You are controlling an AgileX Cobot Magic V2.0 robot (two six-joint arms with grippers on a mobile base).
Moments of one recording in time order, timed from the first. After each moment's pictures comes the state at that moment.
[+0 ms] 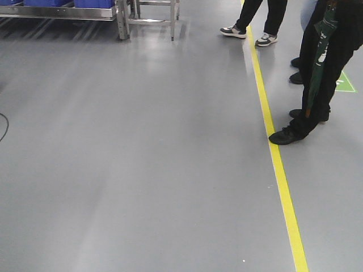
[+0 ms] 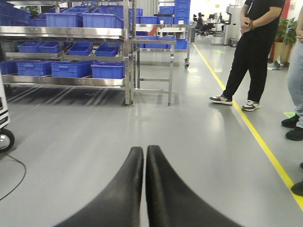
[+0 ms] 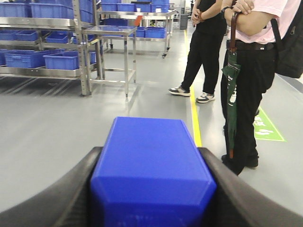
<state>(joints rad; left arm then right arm) 0.04 -0.01 0.03 0.01 0.10 -0.04 0.00 0.10 -0.26 -0.03 0.33 -0.02</state>
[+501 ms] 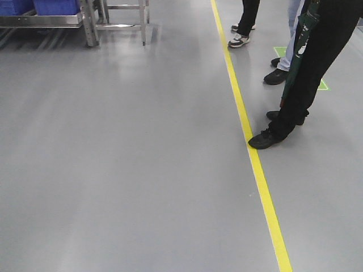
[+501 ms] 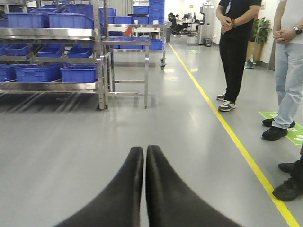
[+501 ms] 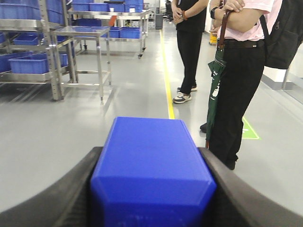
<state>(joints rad) 0.04 -0.01 0.03 0.01 0.10 -0.04 0.00 0.10 -0.26 -0.03 0.33 -0.02</state>
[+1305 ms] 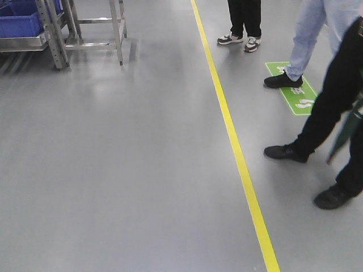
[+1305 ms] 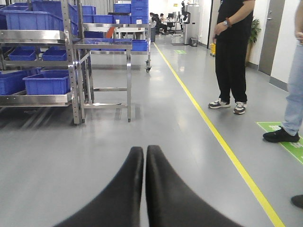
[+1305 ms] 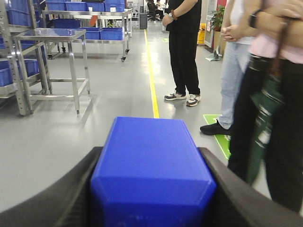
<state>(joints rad) 0.04 -0.01 0.03 0.01 0.10 -0.04 0.00 0.10 -0.26 -0.03 0.33 -0.02</state>
